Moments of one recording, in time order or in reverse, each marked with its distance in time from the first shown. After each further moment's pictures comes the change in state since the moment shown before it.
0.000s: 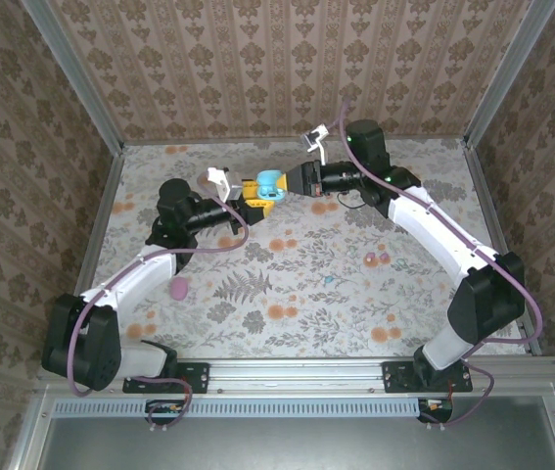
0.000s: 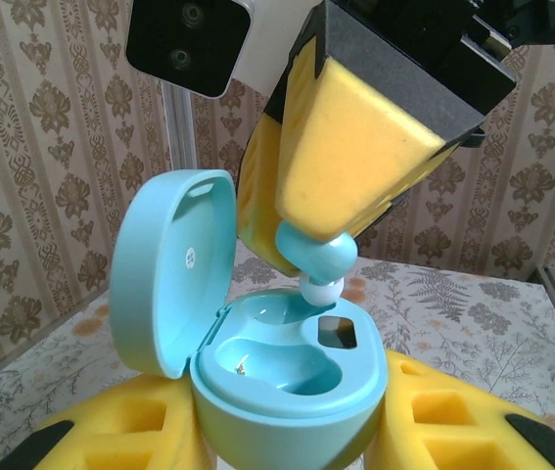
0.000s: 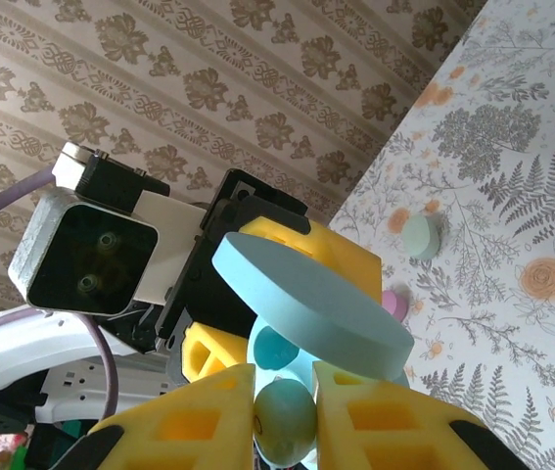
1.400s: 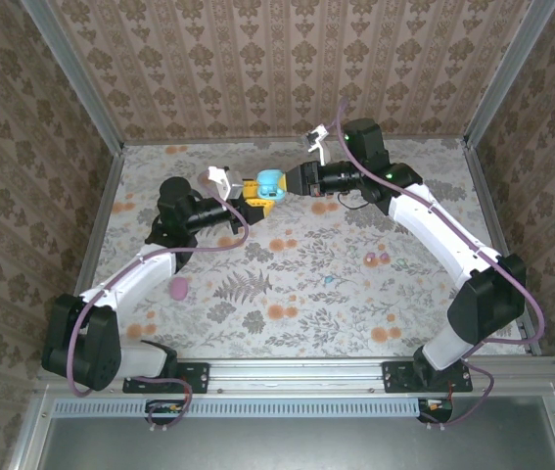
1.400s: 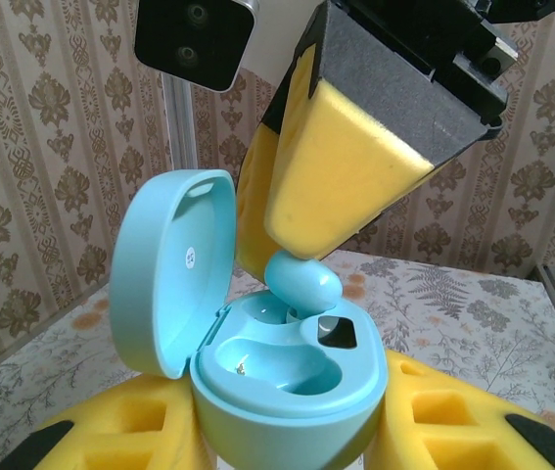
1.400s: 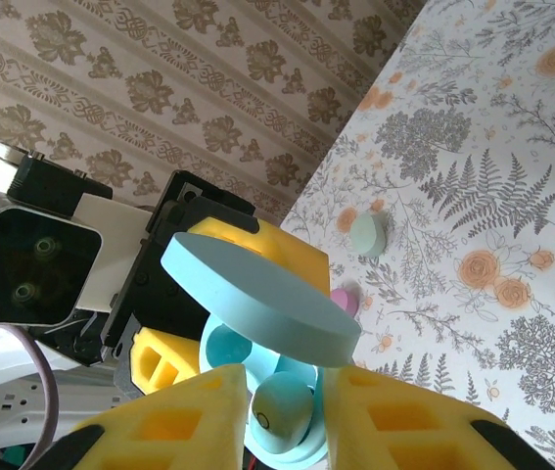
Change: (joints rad) left arm 0.000 0.000 0.014 -0.036 -0.002 0.009; right arm 0.009 0.000 0.056 -0.151 0.116 -0.092
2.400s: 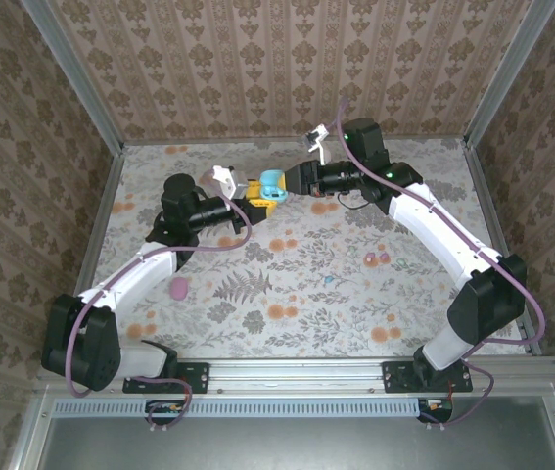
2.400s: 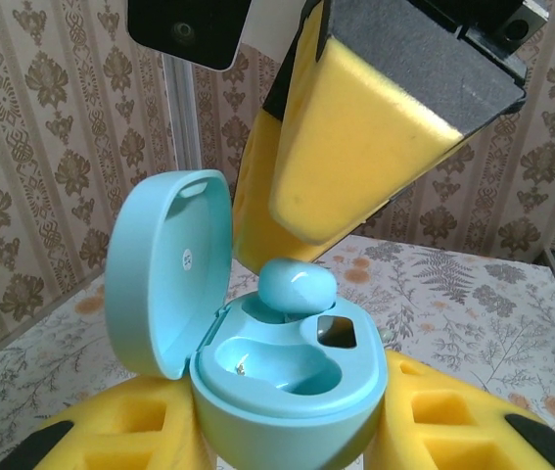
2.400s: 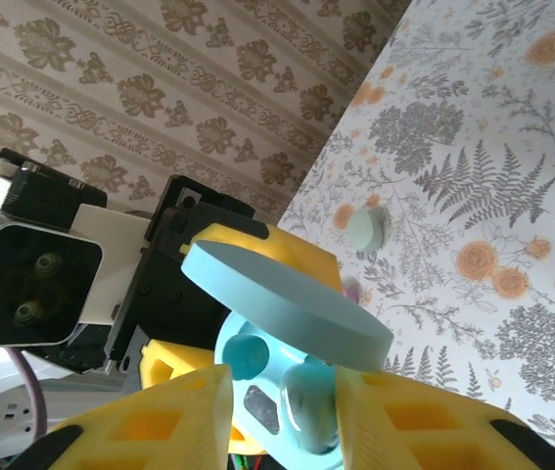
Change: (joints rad) left arm -0.019 0.000 0.032 -0.105 -0.039 0.060; right arm 0.001 0.000 0.014 -0.031 0.039 0.021
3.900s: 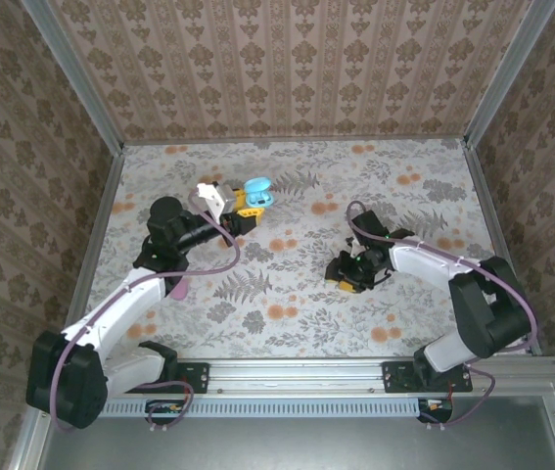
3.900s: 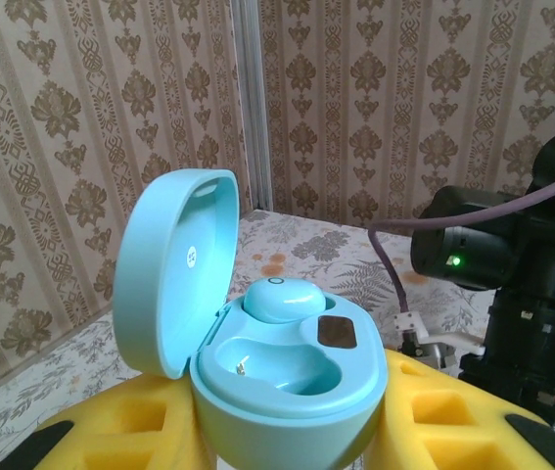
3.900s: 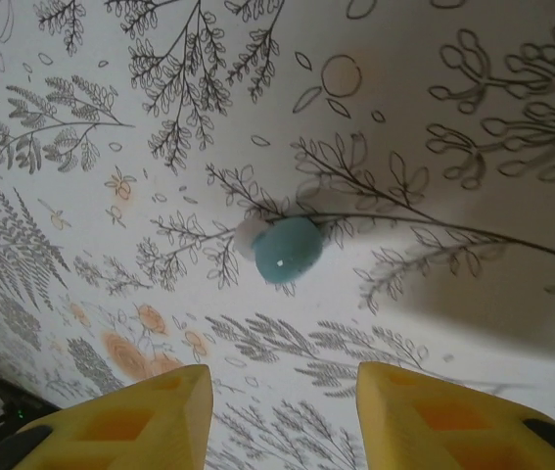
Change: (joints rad) left arm -0.001 -0.209 -0.164 0.005 -0.176 0.016; right arm -0.022 -0.069 -0.722 -0.098 0.342 0.253
